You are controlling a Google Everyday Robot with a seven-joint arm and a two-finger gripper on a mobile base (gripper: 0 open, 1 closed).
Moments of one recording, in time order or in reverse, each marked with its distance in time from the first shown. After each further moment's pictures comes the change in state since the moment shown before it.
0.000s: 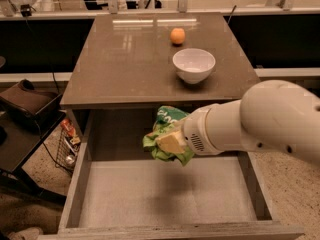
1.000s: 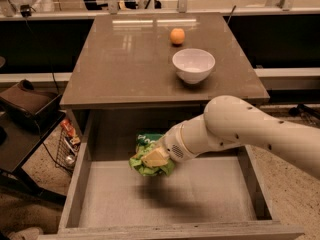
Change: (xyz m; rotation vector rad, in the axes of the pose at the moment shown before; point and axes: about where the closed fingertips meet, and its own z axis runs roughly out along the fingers) arm 0.045 0.007 0.111 -0.257 0.083 -0.046
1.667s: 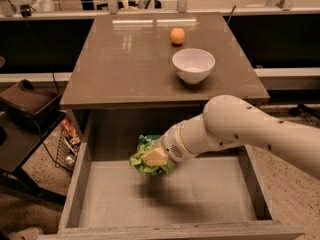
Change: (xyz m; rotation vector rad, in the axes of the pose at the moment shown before) arm -0.002 0.003 0.000 0.000 0.002 -0.007
